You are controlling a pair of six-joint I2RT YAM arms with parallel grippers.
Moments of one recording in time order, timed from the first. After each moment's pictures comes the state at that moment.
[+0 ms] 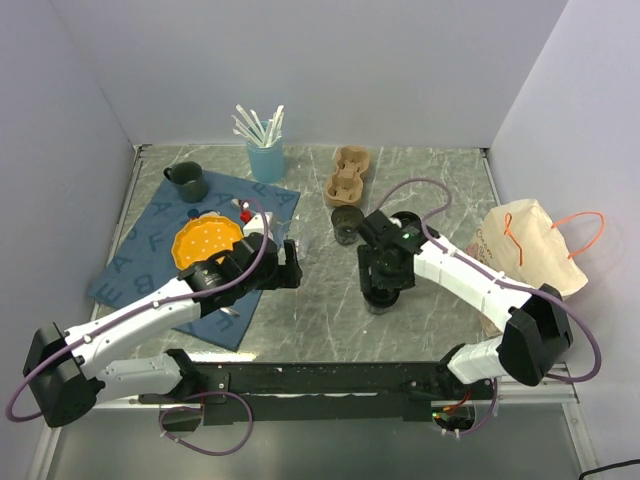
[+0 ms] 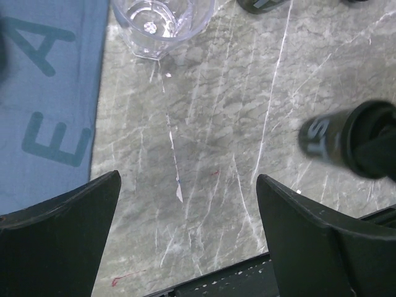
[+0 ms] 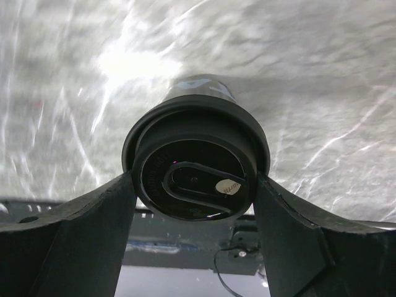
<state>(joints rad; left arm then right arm) -0.86 1.10 0.85 -0.47 -0.29 -0.72 0.70 1.38 1.08 -1.01 0.18 0.60</state>
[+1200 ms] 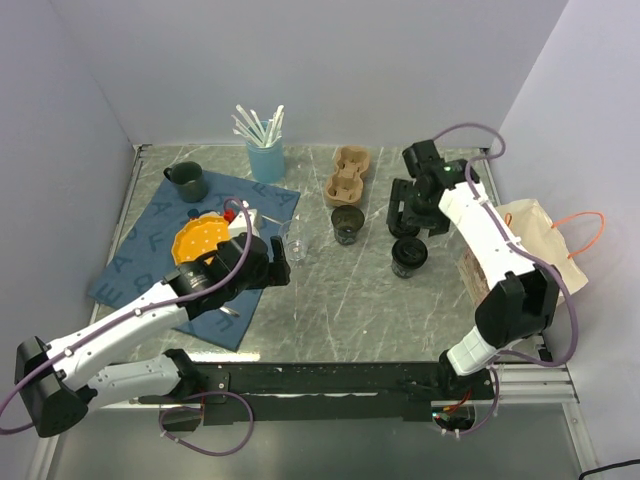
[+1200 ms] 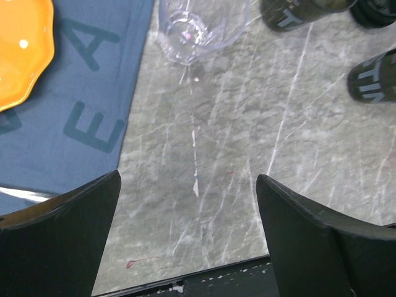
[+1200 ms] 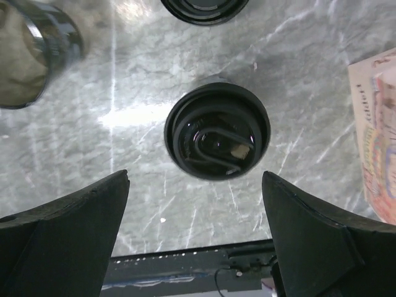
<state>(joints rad) -0.86 1.02 0.88 -0.61 -0.38 -0.77 0.29 1.58 1.51 -1.14 0.17 0.47</state>
